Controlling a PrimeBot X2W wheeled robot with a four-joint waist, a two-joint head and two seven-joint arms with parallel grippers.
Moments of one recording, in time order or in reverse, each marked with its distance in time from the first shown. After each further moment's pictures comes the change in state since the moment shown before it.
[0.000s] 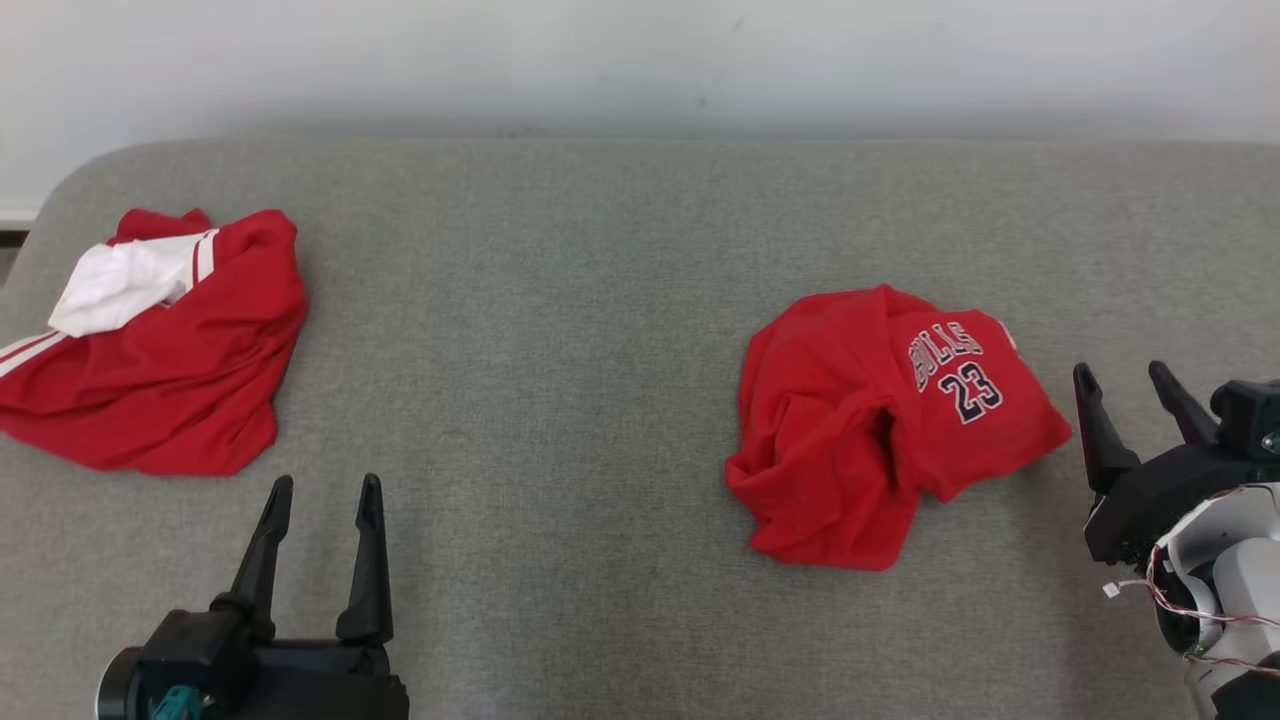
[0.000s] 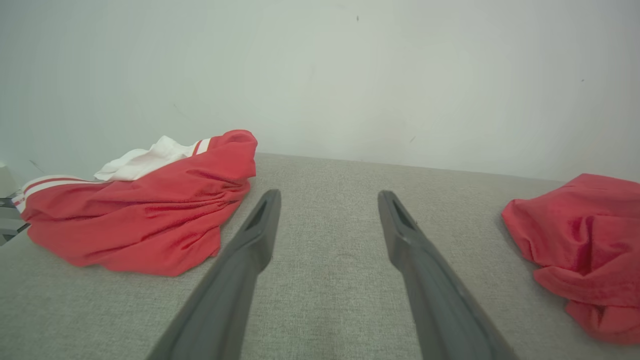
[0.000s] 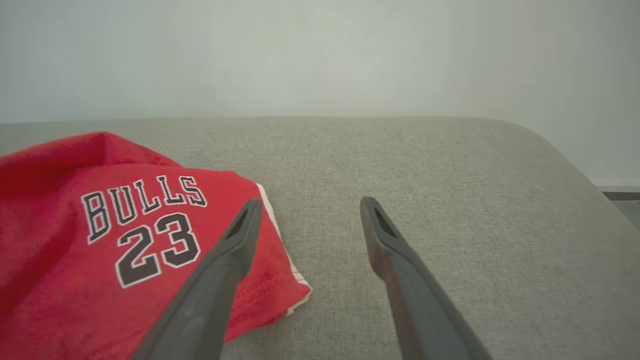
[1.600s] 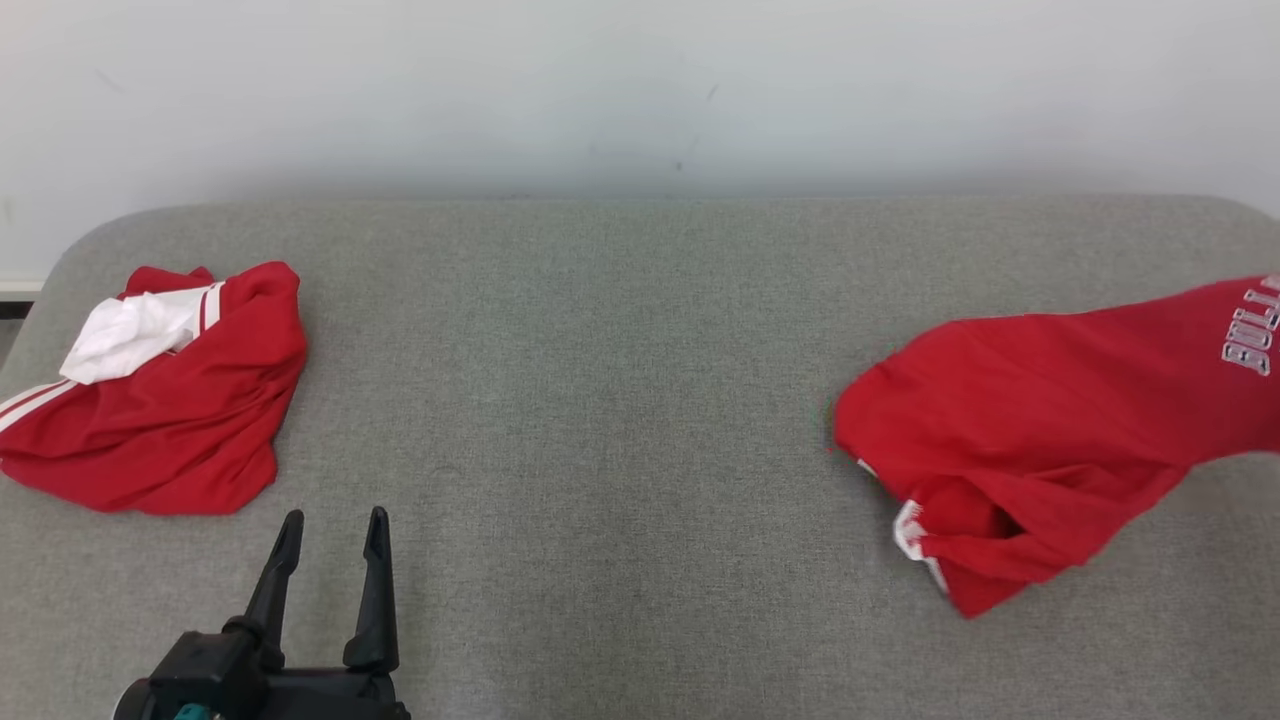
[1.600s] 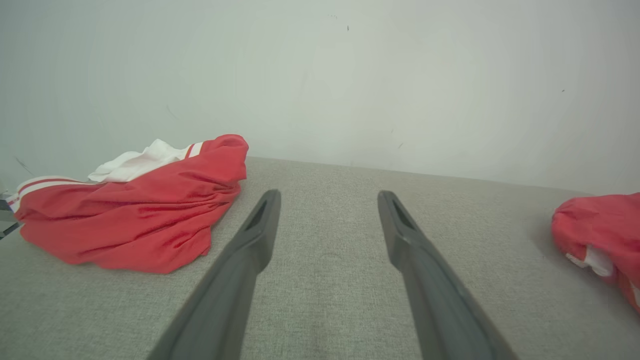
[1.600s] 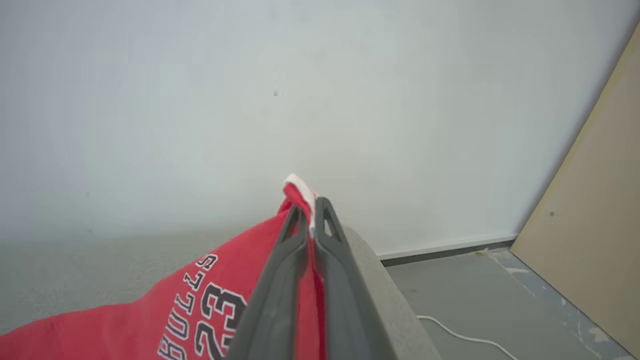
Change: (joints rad) left arm 0.022 -0.001 -0.009 0.044 -0.016 0.001 0.000; right arm -0.224 -0.344 0.124 0.341 0.254 0.000 -0.206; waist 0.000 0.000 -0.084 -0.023
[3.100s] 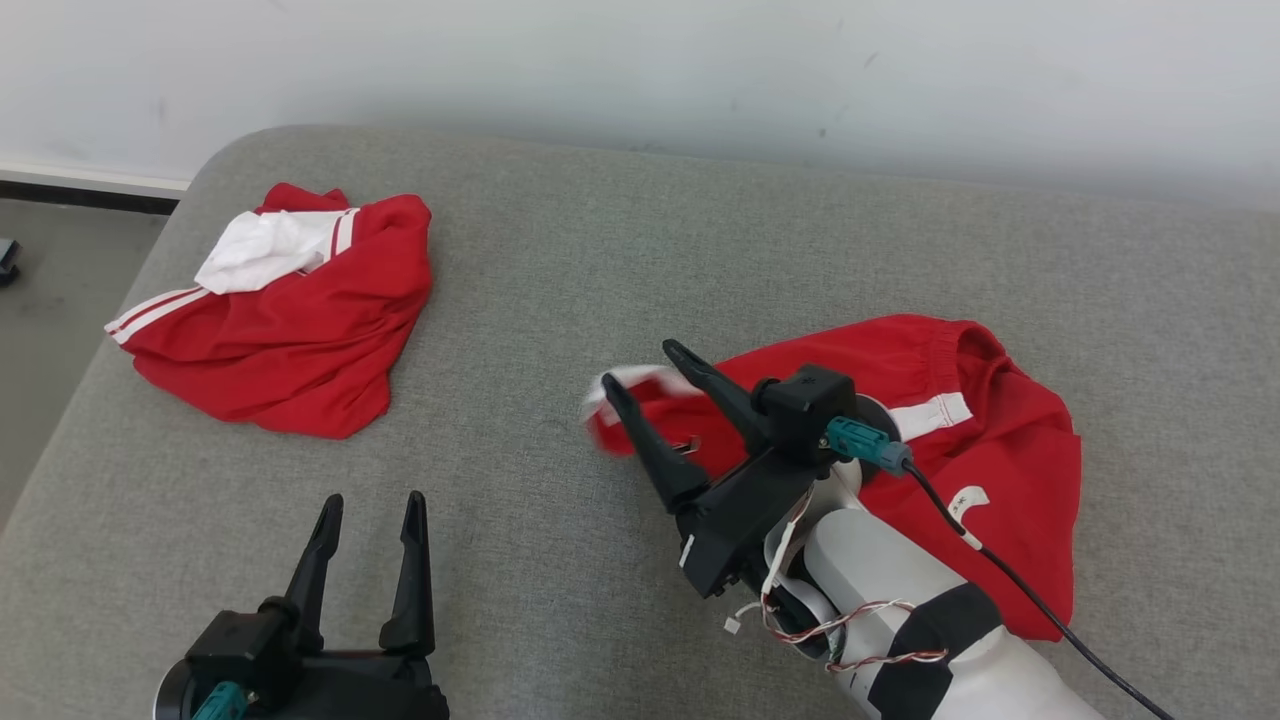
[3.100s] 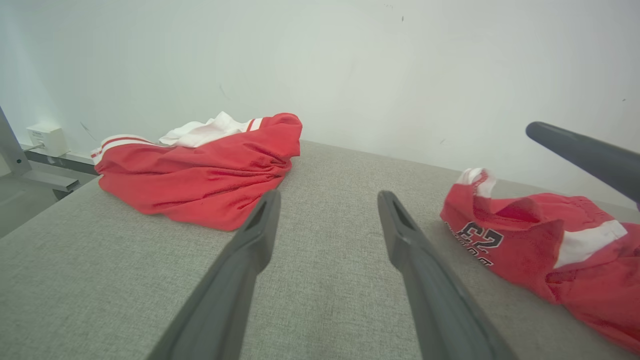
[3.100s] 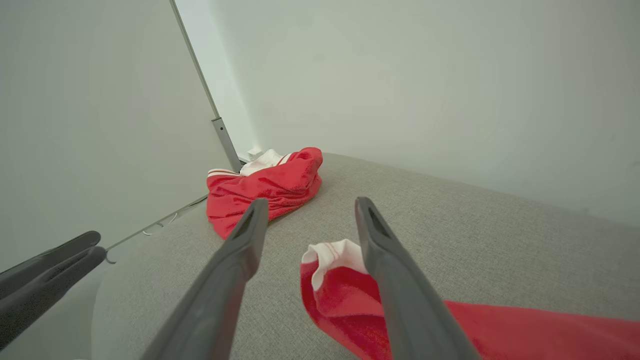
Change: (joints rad) left arm -0.036 0.000 -0.075 0.022 -0.058 0.035 0.000; right arm -0.040 0.645 0.538 -0.236 -0.049 0.000 0.021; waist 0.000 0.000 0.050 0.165
